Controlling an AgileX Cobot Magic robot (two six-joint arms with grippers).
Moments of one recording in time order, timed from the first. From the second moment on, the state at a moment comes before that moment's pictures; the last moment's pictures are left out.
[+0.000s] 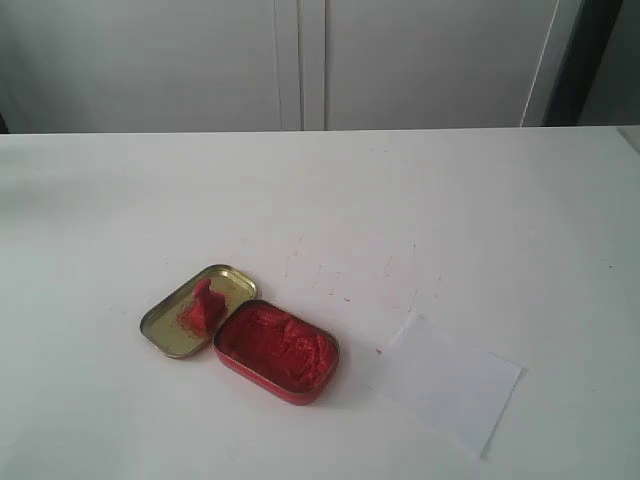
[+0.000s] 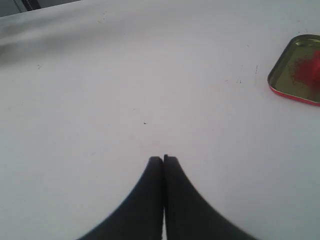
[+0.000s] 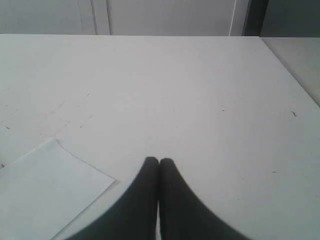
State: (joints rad) left arm 0.00 0.00 0.02 -0.03 0.44 0.18; right arm 0.06 0.00 0.00 -0.04 0.36 0.08
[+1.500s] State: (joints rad) left arm 0.00 0.00 0.02 -0.03 0.05 0.18; right arm 0.06 0.00 0.00 -0.04 0.36 0.08
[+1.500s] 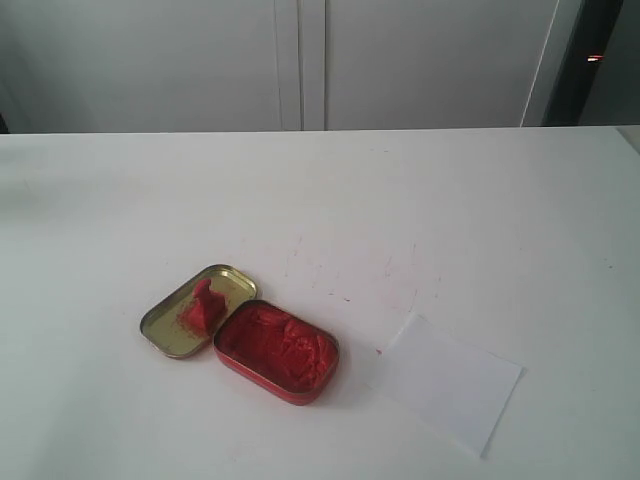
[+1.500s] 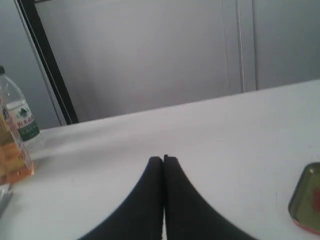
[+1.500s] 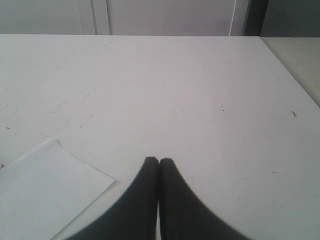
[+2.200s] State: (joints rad) left arm 0.00 0.00 0.02 -0.03 -0.06 0.18; right arm 0.06 0.00 0.00 -0.04 0.36 0.08
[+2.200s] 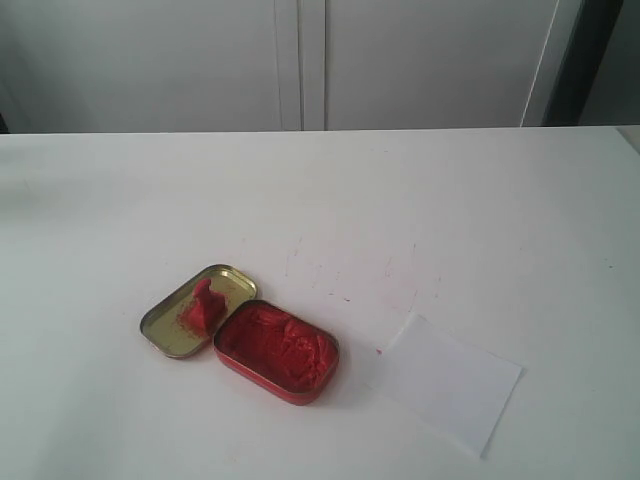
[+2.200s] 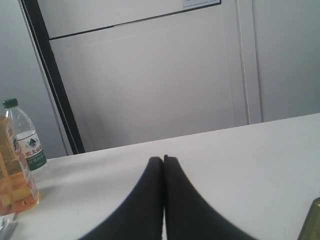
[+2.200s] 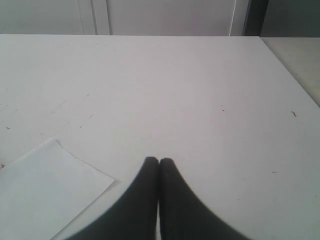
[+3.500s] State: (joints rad) left arm 0.00 0.30 -0.64 -0.05 0.50 0.18; right arm 0.06 0.00 0.00 -0.04 0.36 0.08
